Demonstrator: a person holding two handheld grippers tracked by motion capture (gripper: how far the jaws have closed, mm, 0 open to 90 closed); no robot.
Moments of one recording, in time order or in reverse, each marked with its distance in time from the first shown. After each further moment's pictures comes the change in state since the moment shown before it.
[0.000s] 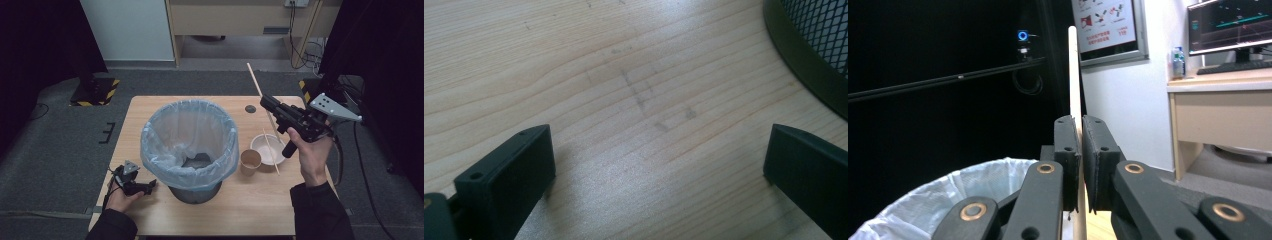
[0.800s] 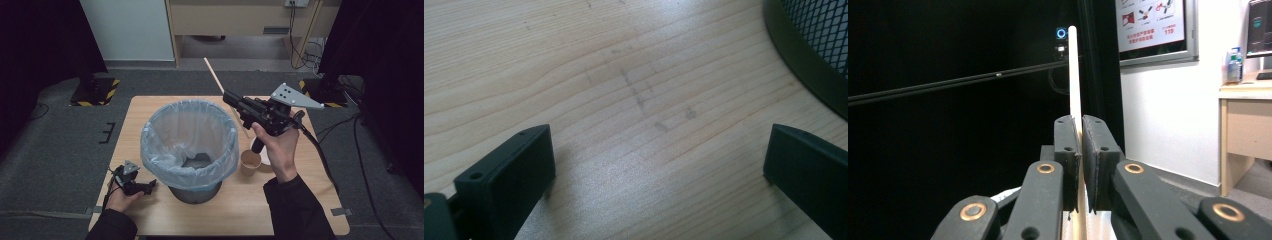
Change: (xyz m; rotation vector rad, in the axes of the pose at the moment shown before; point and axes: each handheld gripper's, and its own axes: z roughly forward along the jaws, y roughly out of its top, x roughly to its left) left arm 0.000 0.000 0.000 0.000 -0.001 -0.002; right arm 0.055 0.008 0.056 0.016 0.129 -0.011
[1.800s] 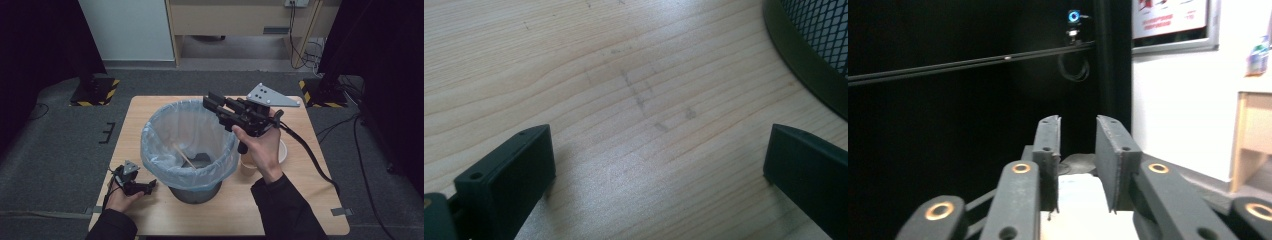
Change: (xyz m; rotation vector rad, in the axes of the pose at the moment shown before) left arm 0.000 0.000 0.000 -0.001 -0.001 0.000; right arm 0.017 -0.005 0.025 0.055 0.019 -0.037
